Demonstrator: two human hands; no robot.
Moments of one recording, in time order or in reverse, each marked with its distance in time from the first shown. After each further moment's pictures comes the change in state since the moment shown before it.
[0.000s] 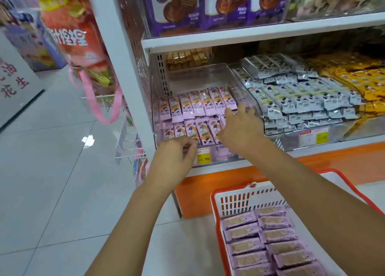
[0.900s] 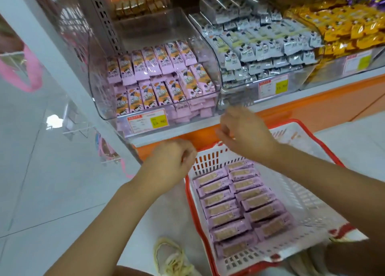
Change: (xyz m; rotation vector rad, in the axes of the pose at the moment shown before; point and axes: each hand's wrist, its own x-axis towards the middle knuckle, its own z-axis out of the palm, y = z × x) left_hand -0.047 0.017 0.066 0.099 -0.402 0.242; right_hand -0.077 0.102 0.085 0.309 0.416 -0.498
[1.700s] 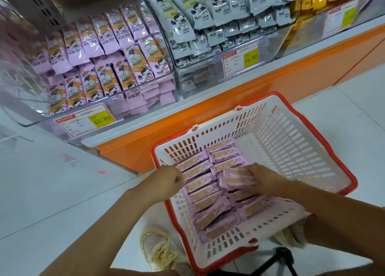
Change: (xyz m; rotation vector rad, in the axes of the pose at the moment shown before) left_hand 0.013 -0.024 0.118 0.005 -0.659 -0.189; right_hand -0.235 0.103 0.118 0.361 -0.919 0.638
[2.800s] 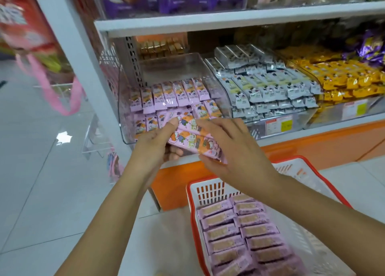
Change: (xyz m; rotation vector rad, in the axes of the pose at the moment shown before) left_hand -0.113 0.022 -0.149 -1.282 0.827 0.067; right_hand -0.074 -0.298 -0.169 -0.185 0.916 -0.696
